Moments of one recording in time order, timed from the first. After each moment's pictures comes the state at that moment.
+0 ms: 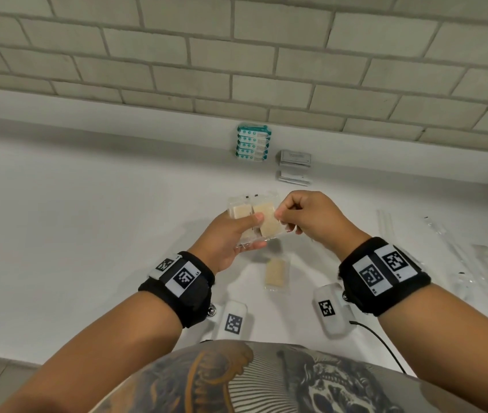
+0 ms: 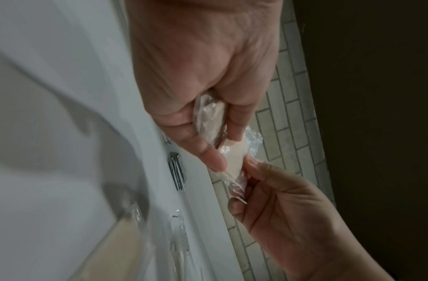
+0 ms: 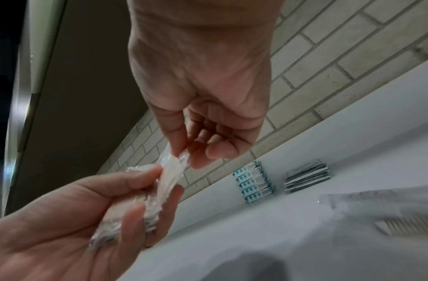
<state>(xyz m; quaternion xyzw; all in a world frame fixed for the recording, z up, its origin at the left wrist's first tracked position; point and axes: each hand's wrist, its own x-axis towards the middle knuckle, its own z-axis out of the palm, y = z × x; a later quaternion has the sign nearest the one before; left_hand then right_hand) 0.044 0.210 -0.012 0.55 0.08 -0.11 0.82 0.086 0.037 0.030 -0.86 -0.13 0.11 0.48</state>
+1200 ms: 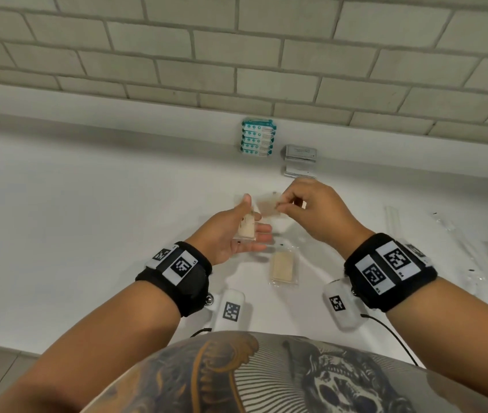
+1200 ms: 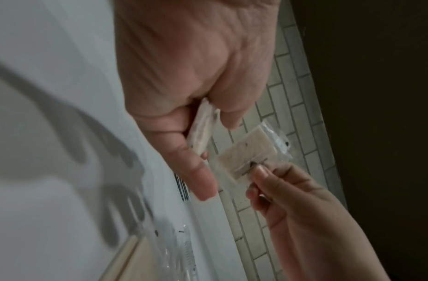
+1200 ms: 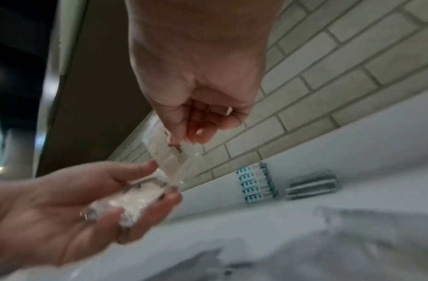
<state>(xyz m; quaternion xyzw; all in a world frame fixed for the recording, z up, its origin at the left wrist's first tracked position) 0.048 0.222 -0.013 0.55 0.12 -0.18 0.81 0.087 0.038 0.028 -0.90 -0.26 -0.05 0.35</state>
